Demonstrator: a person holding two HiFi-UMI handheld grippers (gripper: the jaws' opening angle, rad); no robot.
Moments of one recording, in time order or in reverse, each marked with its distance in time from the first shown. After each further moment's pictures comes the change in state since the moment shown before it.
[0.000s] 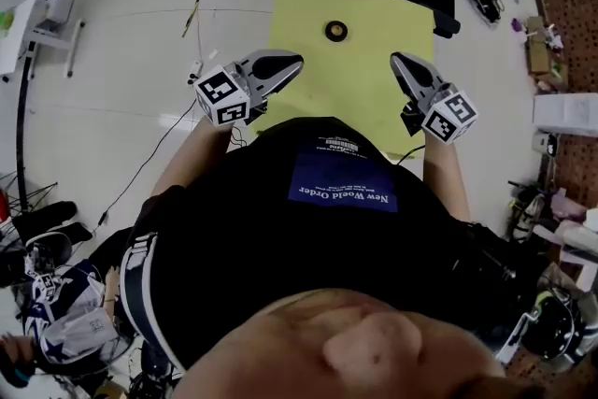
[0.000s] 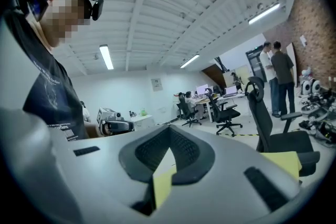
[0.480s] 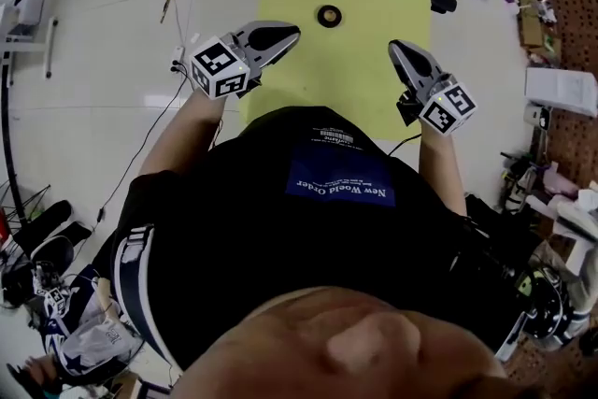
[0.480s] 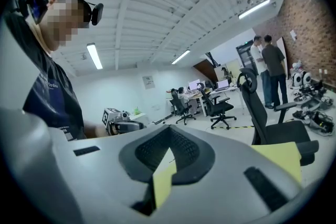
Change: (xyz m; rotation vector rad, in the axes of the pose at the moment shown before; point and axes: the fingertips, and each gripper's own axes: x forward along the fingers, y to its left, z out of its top) left arm 0.053 0.067 -0.019 -0.007 0.089 -0.016; right arm 0.004 -0.046 -0.012 0.068 0.026 -0.066
